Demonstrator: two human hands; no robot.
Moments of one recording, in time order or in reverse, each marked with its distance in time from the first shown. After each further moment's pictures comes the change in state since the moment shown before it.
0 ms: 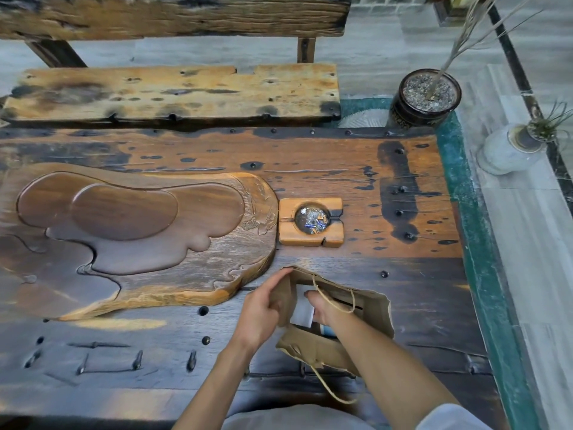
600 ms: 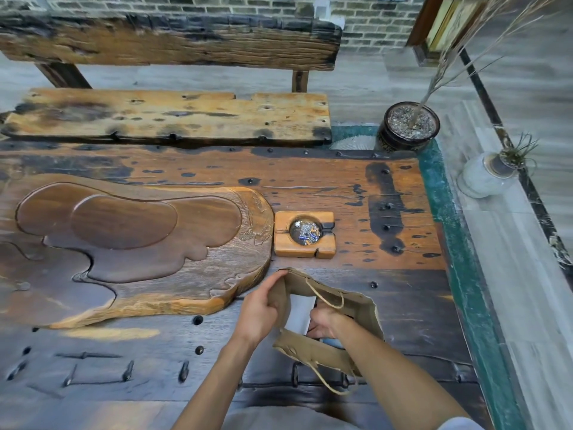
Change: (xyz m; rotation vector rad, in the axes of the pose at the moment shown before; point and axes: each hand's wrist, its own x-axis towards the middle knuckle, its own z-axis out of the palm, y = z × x) left_hand -0.004 0.005 0.001 0.003 0.025 -0.004; right_hand -0.003 0.017 -0.024 -0.308 0.059 -0.007
